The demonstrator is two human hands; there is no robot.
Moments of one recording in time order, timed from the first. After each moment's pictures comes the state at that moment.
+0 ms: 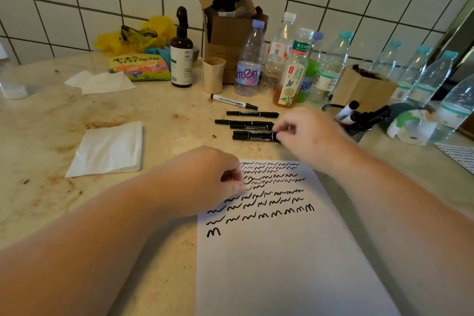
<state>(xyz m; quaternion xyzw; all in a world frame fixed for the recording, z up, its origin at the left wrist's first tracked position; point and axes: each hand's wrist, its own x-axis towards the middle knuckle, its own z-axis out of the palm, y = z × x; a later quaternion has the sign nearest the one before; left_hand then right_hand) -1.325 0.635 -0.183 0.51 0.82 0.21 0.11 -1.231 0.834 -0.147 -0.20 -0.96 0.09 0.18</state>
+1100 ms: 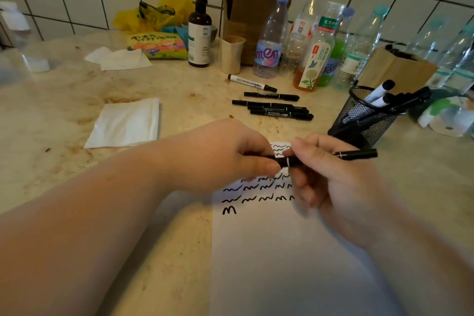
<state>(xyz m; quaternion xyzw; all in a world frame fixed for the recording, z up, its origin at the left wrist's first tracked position) -1.316 0.628 -0.160 0.55 0.77 0.26 0.21 -1.172 0.757 -0.179 -0.15 -0.67 0.70 0.20</state>
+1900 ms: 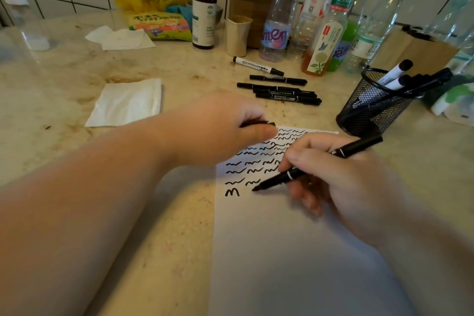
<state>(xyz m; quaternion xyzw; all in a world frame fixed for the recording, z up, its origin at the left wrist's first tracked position) -1.325 0.630 -0.169 0.53 0.81 0.23 0.09 -1.163 0.748 -0.179 -0.15 -0.77 0.61 0.13</state>
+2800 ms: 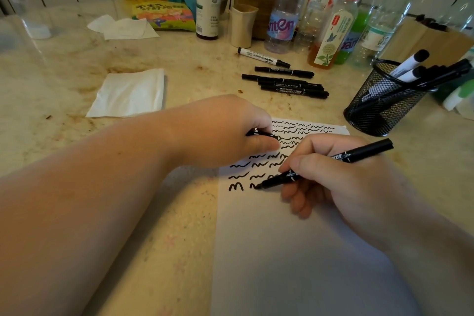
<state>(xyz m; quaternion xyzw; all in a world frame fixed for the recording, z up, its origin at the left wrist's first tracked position) -1.328 0.631 -0.181 0.58 0.80 0.15 0.07 -1.163 0.740 -0.176 -0.19 -0.77 0.60 0.11</state>
